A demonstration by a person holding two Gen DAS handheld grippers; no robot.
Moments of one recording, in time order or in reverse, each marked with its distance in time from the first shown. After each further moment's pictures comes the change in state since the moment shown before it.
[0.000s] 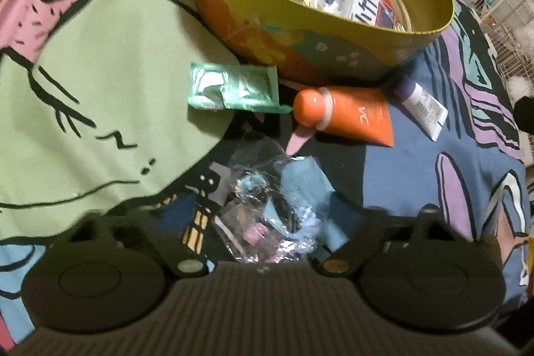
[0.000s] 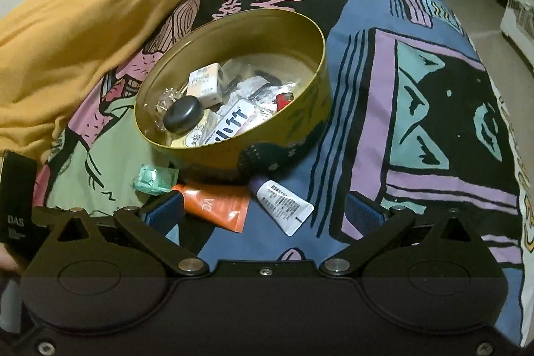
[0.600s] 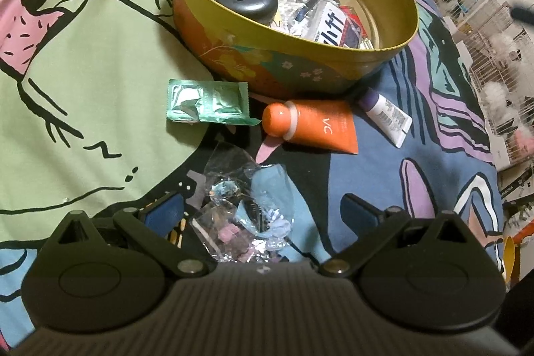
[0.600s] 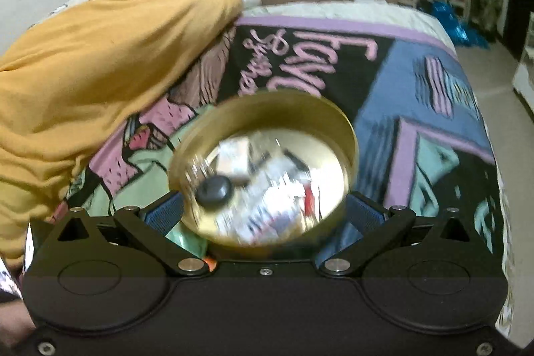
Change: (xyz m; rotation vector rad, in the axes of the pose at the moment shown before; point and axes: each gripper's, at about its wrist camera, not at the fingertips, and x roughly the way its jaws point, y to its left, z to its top) left arm -0.021 -0.006 0.000 0.021 -0.045 -0.072; right arm -0.031 0.032 0.077 -0.084 -0.109 0.025
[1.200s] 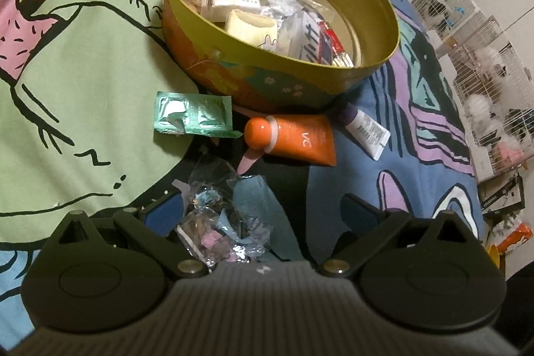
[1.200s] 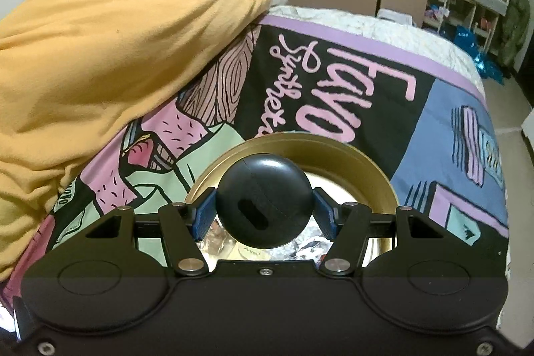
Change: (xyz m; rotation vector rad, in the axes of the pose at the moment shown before) left arm -0.009 -0.001 0.003 -0.019 -0.040 -0.063; right arm 0.079 0.072 0.102 -0.157 0.057 -0.023
